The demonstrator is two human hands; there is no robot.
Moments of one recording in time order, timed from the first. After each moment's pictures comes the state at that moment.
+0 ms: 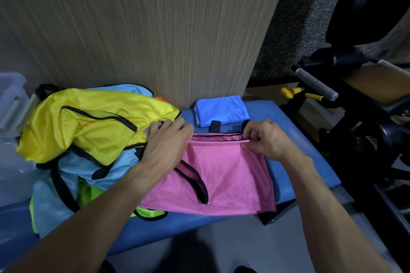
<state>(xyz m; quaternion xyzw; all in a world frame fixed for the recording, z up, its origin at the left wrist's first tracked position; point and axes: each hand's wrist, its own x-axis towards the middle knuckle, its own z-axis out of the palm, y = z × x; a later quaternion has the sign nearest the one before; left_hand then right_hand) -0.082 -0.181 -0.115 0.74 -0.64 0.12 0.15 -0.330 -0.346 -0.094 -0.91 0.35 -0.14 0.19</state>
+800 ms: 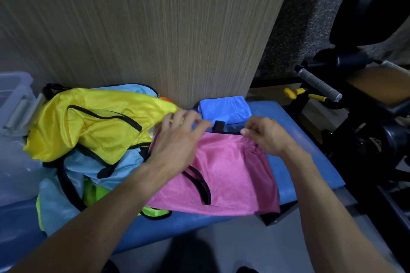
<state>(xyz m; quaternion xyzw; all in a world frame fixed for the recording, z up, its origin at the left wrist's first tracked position) -0.099 -0.176 -0.092 0.69 -0.68 0.16 0.20 -0.314 -0.346 -0.086 -0.88 0.38 -0.16 0.25</state>
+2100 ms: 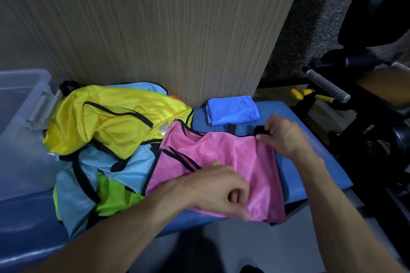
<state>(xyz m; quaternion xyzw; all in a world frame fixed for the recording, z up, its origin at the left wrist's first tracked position) -0.156 -0.146 -0.095 0.50 -0.83 -0.23 0.11 -0.333 -0.344 -0.095 -0.84 0.49 -0.17 0.15</state>
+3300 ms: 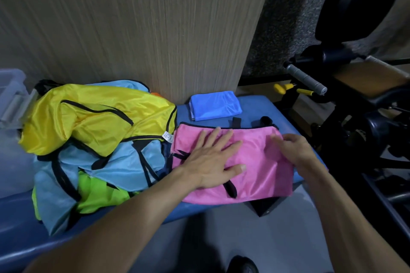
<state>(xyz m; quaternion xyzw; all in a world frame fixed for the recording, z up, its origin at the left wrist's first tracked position) -0.181 -0.193 -0.127 0.65 -0.75 -0.11 0.03 -0.403 -0.322 -0.111 -0.61 0.64 -0.27 0.38</state>
